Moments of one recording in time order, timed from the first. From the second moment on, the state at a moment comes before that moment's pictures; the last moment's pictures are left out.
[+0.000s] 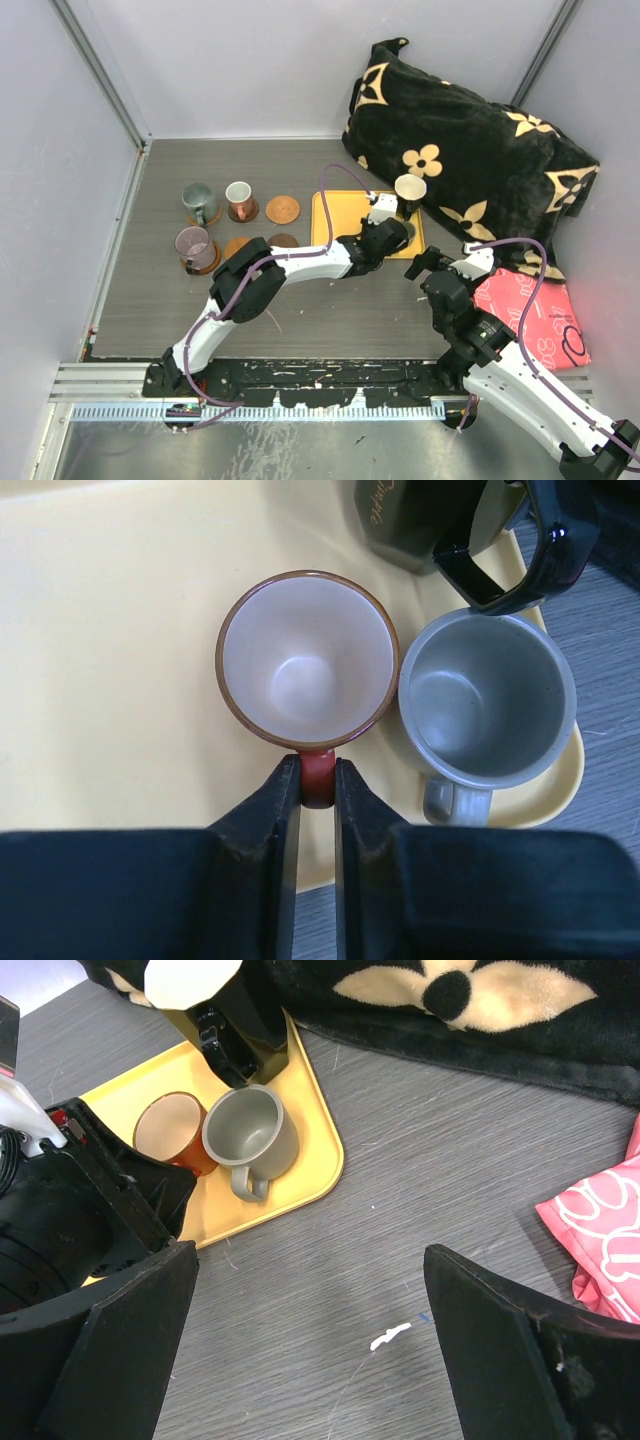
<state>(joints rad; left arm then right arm) -1.06 2.27 1.70 -0.07 -0.62 -0.55 0.68 0.46 0.41 -0.45 0.85 0.72</state>
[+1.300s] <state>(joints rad) -1.06 1.71 1.13 0.01 -0.74 -0.43 0.68 0.45 0.41 -0.45 0.83 0.72</state>
